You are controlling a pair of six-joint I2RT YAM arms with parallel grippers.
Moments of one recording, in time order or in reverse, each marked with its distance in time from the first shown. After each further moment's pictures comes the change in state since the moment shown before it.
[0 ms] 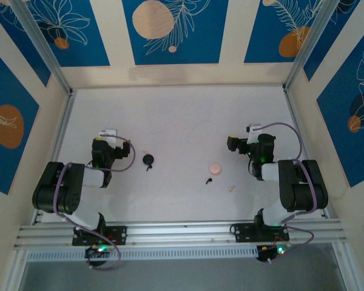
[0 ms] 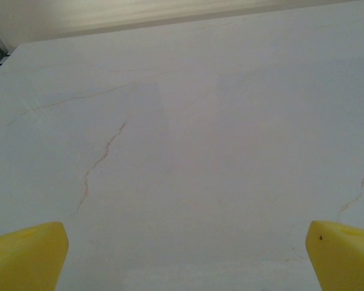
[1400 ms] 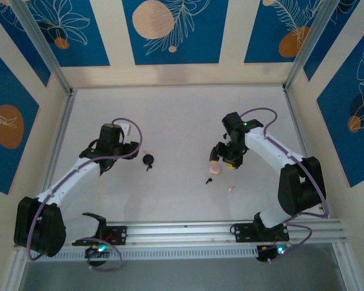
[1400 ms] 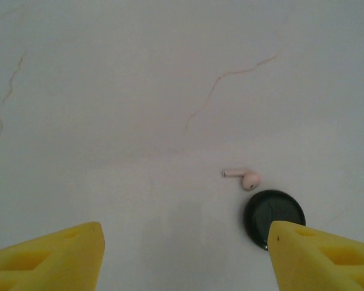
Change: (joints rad) left arm -0.229 -0.371 0.404 -1.218 0.019 -0.143; right arm 0.380 0.009 0.716 -1.762 -0.015 0.530
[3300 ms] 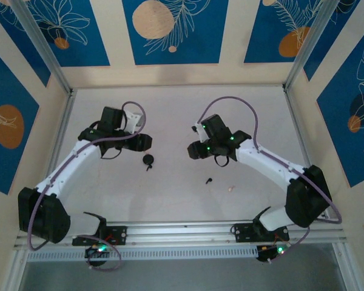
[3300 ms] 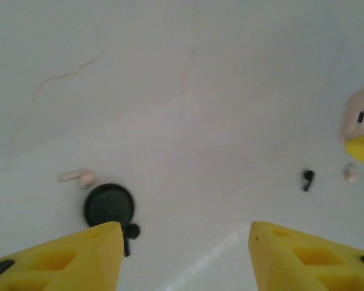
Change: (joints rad) left arm -0.017 0.136 0.351 -0.313 0.498 -0.021; right arm 0.288 -0.134 -0.062 0.505 0.101 -0.399
